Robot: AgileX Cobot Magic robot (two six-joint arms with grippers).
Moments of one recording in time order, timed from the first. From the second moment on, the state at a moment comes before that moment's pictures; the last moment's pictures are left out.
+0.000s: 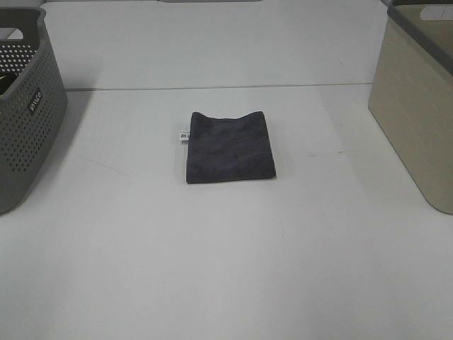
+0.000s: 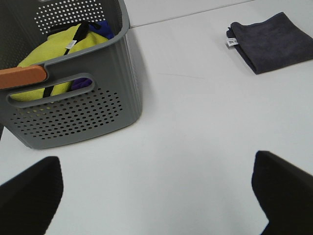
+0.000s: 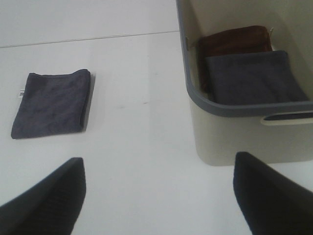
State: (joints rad) left arm -0.03 0.00 -0.51 -0.07 1.03 0.16; right arm -0.02 0.65 -0.83 0.10 0.84 -0.01
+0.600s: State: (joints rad) left arm -0.03 0.00 -0.51 -0.07 1.03 0.16; right arm -0.02 1.19 -1.22 0.33 0.90 -0.21
